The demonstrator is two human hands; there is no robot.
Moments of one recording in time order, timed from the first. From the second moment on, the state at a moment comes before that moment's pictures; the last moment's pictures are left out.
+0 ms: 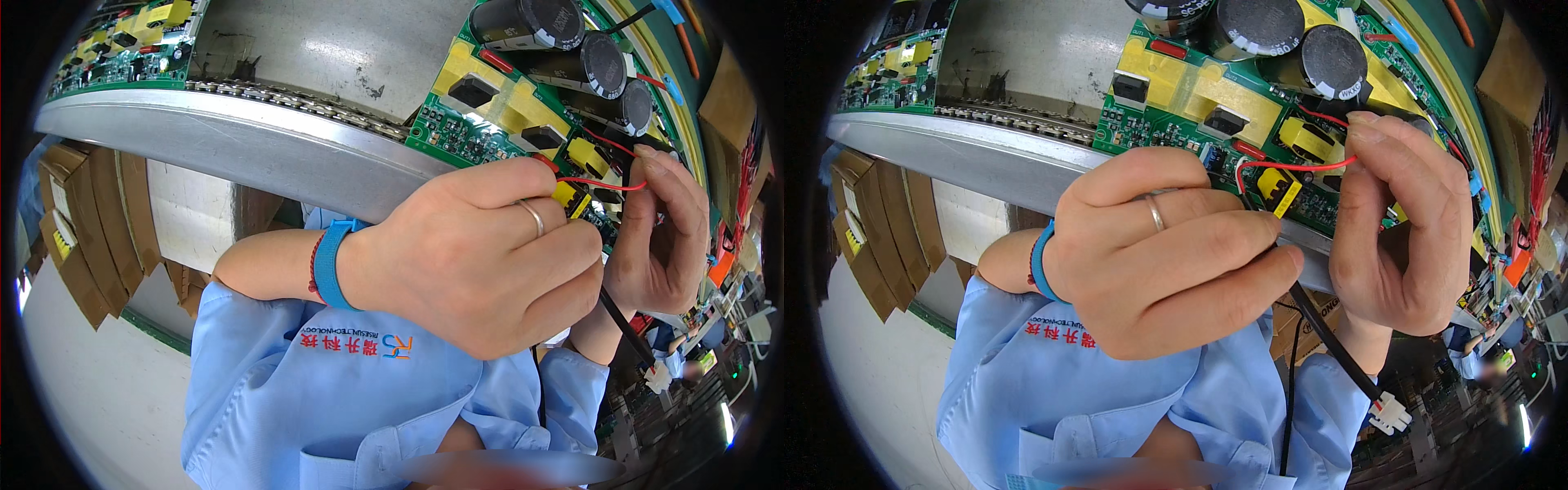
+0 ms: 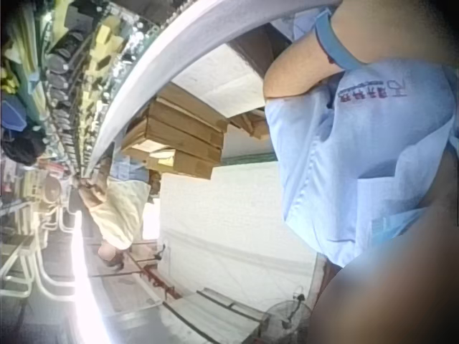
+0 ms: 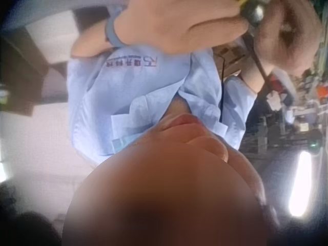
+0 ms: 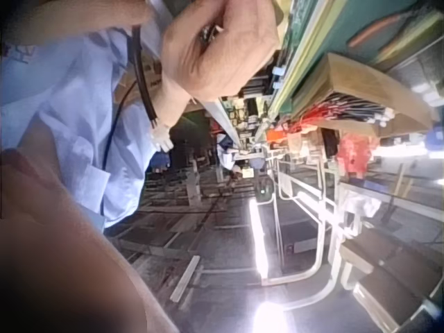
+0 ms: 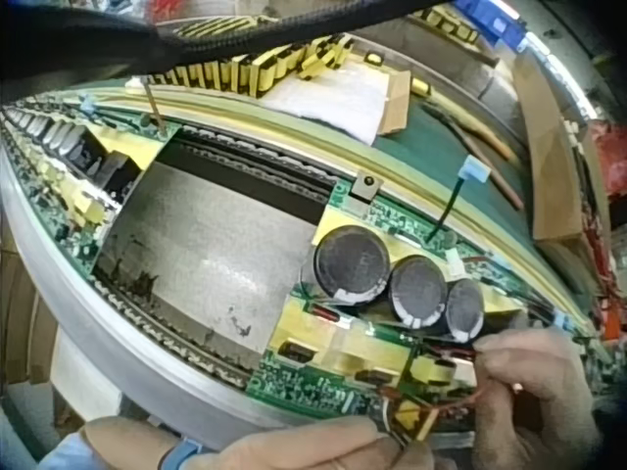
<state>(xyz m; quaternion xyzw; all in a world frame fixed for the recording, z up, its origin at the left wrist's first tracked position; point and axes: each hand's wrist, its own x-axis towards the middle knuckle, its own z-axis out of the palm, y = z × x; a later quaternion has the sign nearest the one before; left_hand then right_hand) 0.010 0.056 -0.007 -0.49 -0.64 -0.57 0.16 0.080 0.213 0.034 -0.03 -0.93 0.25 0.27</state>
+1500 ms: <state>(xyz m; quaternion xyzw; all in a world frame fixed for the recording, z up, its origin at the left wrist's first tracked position) 0.007 0.076 0.001 -0.42 -0.68 -0.56 0.20 0.105 0.228 0.060 -0.06 -0.94 0.18 0.28</state>
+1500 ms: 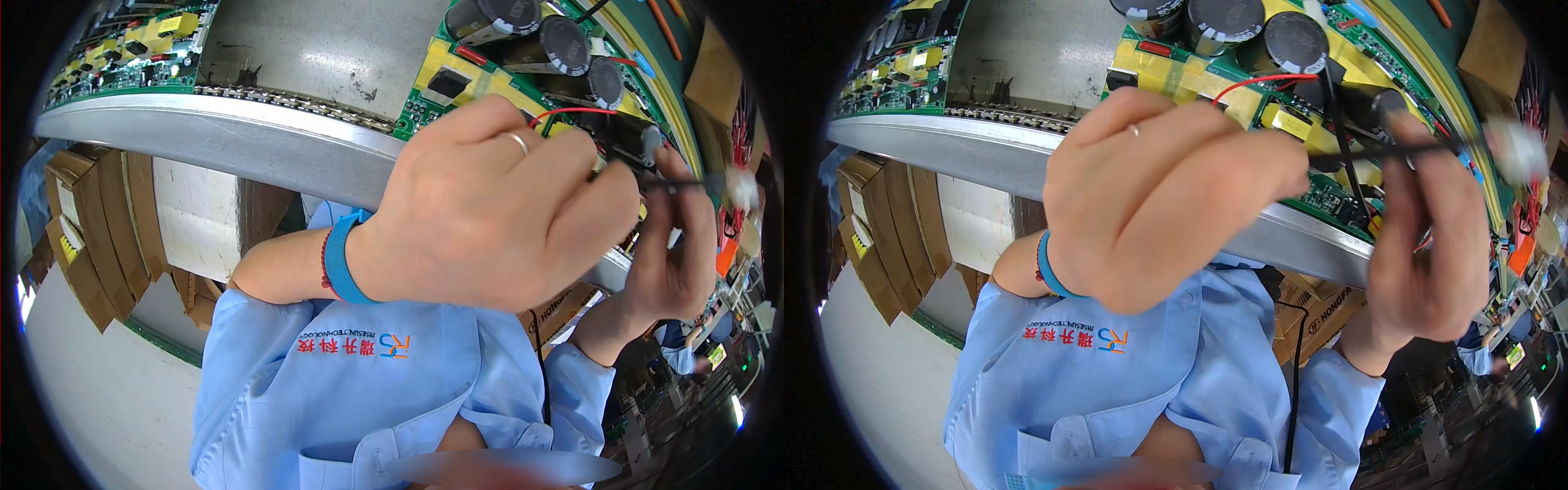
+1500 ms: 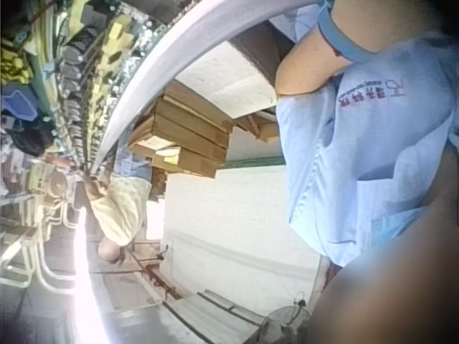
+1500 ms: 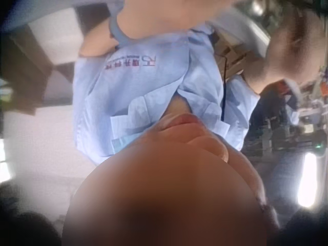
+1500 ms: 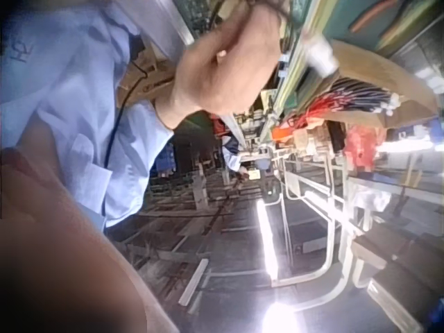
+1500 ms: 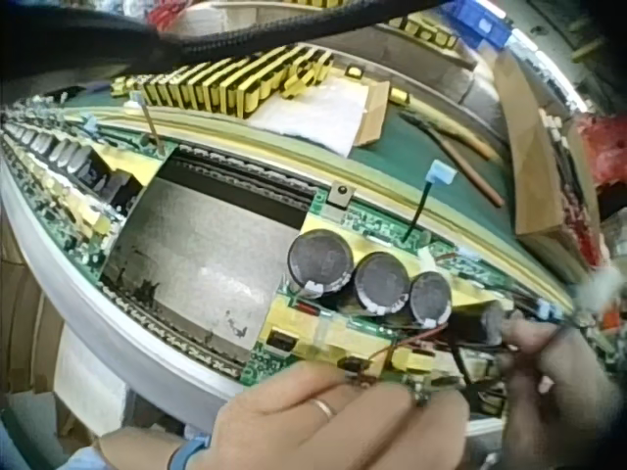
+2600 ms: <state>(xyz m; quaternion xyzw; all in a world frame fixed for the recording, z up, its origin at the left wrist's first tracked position) 0.018 0.069 0.080 -0.50 -0.78 -0.36 -0.11 0.159 0.180 0.099 0.02 -0.99 0.04 0.09</state>
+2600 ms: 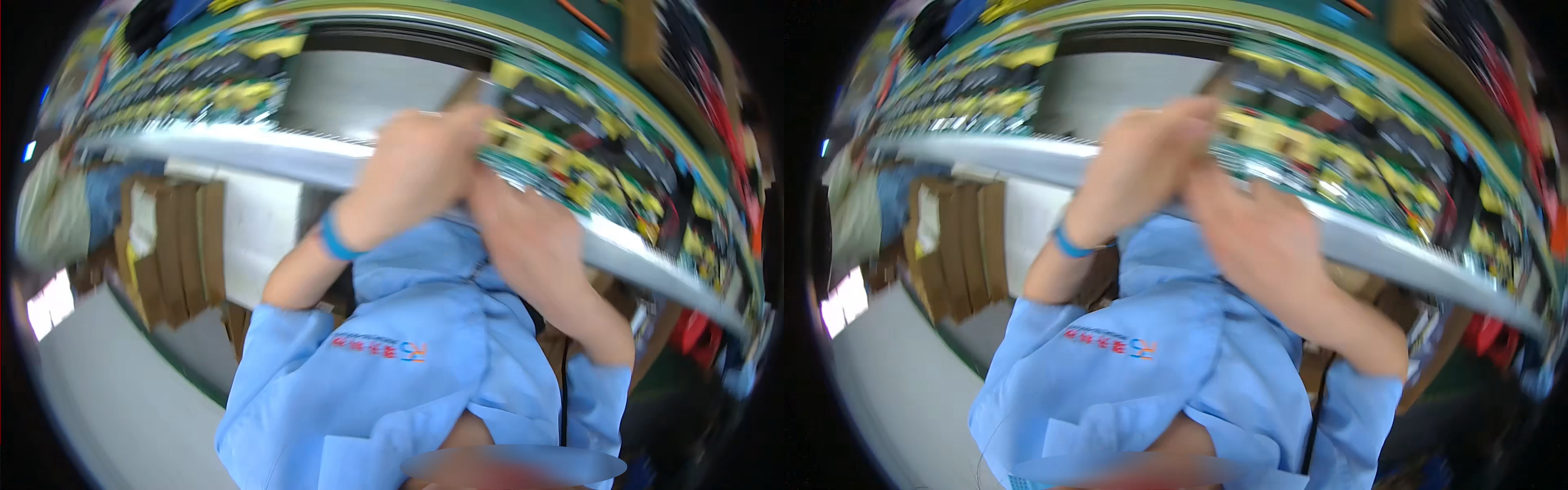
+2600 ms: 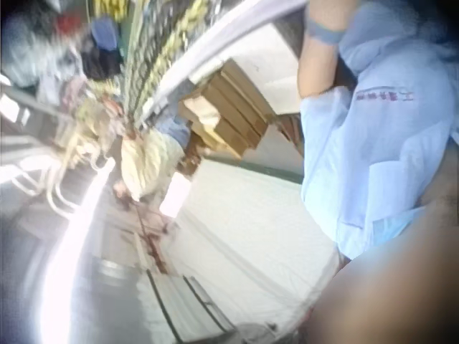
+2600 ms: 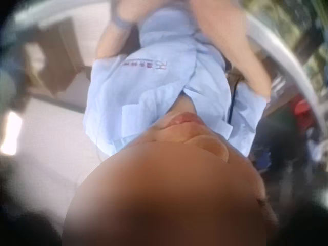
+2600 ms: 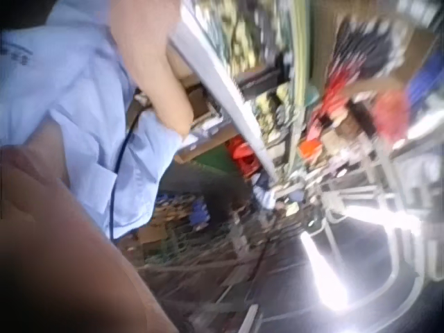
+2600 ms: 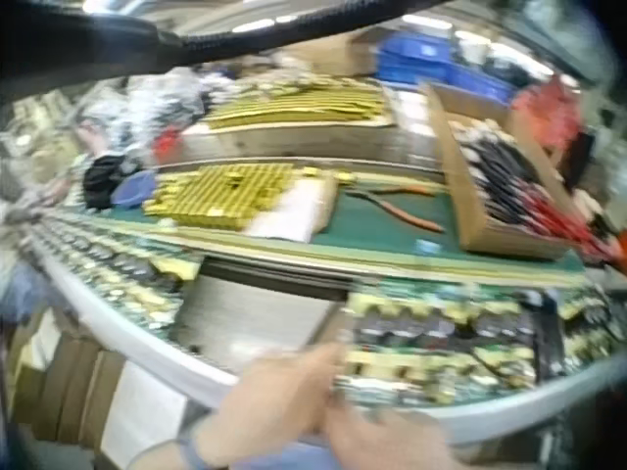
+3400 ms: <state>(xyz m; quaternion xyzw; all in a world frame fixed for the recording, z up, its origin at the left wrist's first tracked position) -0.252 -0.238 -0.003 -0.01 -0.98 0.03 0.21 0.222 0.256 0.096 -0.02 -1.00 -0.03 0.01</state>
